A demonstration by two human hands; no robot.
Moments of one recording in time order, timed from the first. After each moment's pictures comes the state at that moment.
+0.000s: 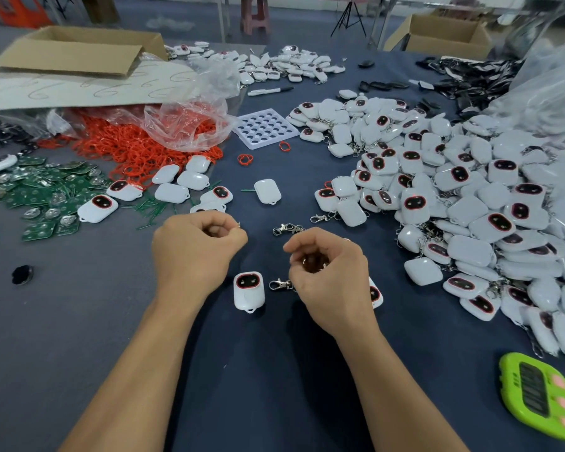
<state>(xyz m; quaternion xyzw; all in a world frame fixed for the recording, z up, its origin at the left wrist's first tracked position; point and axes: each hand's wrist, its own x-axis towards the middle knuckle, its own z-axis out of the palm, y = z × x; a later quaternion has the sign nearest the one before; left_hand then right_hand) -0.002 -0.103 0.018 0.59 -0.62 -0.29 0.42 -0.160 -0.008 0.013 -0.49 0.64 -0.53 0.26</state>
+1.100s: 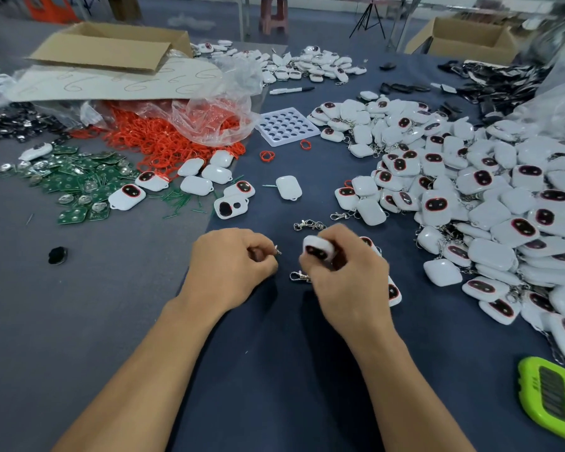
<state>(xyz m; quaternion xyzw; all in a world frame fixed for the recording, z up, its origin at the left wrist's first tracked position) 0.010 -0.082 0.013 0.54 -0.77 -0.23 0.26 -0.149 0.000 0.010 -0.51 0.70 -0.48 0.16</state>
